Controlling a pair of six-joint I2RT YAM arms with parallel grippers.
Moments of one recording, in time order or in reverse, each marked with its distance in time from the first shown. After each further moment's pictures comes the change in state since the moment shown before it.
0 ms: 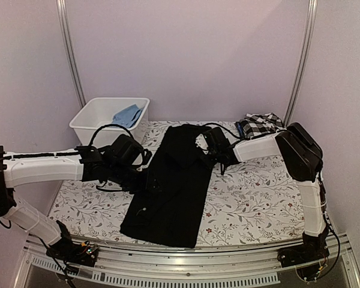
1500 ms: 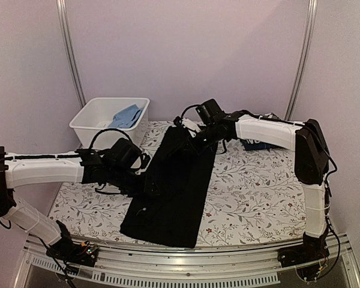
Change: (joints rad) left arm 0.012 -0.005 -0.044 0.012 0.022 -0.001; right arm 0.047 -0.076 0.340 -0.471 -0.600 0.140
